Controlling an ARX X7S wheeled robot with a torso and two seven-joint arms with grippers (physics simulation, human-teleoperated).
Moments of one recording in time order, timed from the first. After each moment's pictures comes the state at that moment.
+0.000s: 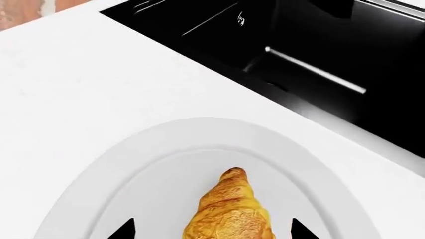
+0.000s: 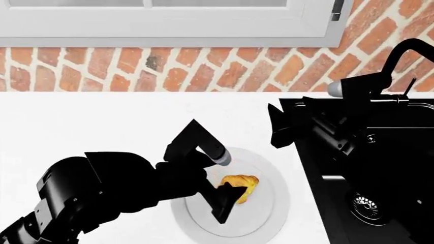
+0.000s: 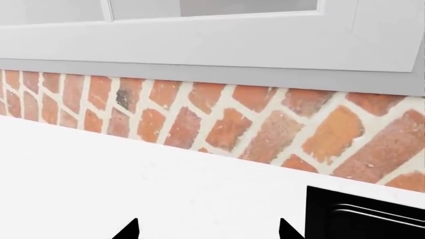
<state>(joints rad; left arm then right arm) -0.91 -0.42 0.62 0.19 -1.01 -1.16 0.12 0.76 0.66 -0.31 -0.25 1.06 0.78 0.20</state>
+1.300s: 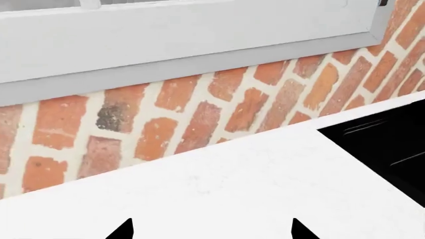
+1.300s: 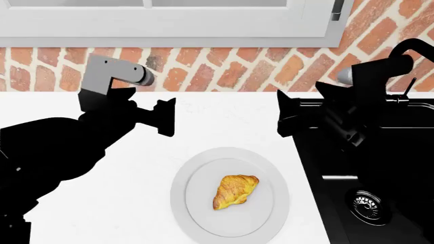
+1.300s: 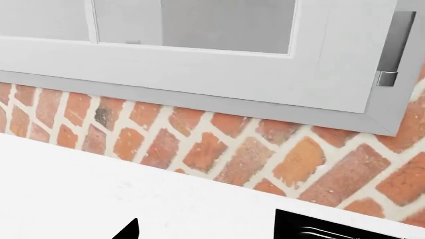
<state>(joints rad) -0.95 -0.54 0.29 0.22 -1.02 -1.11 -0.28 0.81 0.69 -0.30 -0.32 1.07 0.82 0.31</state>
